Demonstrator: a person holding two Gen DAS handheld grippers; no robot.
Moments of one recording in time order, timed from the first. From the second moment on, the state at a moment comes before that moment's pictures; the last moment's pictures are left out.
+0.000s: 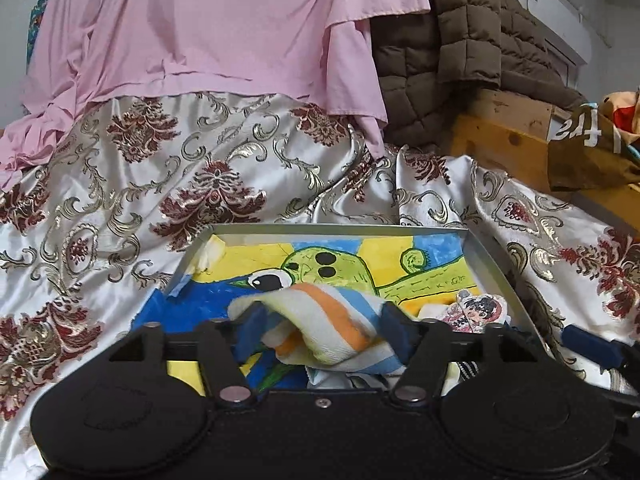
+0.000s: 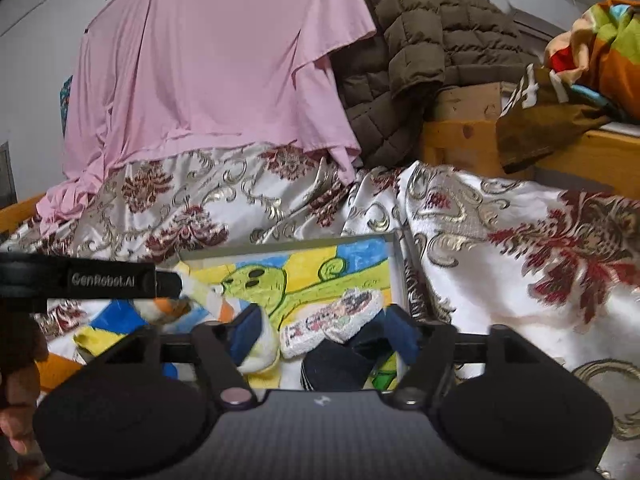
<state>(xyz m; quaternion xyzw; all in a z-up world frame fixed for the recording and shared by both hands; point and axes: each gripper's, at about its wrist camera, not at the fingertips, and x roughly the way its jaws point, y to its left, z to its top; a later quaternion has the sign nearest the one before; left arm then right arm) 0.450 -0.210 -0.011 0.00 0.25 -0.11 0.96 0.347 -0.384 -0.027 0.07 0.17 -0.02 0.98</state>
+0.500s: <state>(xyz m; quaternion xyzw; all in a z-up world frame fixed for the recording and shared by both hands) 0.365 -0.172 0.032 -0.02 0.20 -0.11 0.97 0.267 -0.380 0.029 0.08 0.13 -0.05 0.99</state>
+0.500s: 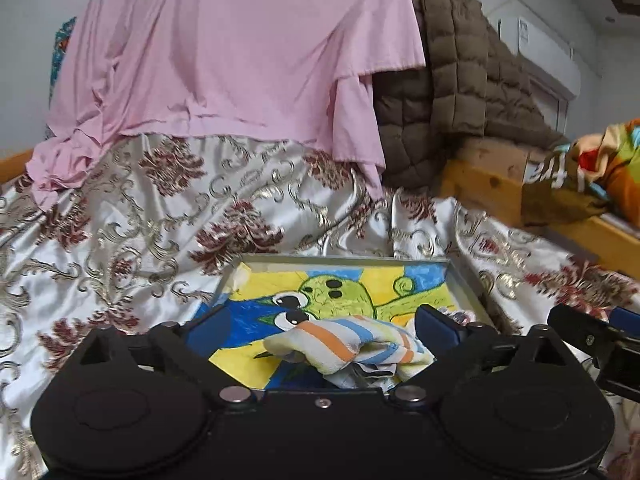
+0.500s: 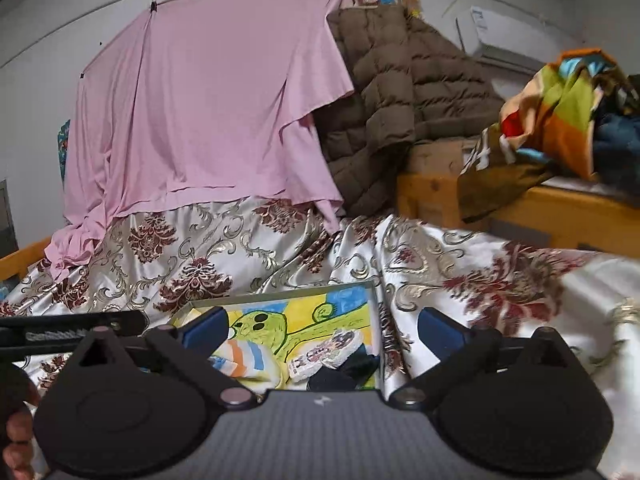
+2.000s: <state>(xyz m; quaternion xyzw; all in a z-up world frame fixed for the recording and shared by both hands) 0.159 0.004 -0.013 -0.08 0.20 -0.03 0.98 0.116 -0.230 -0.012 0.02 0.15 -0.01 0.99</state>
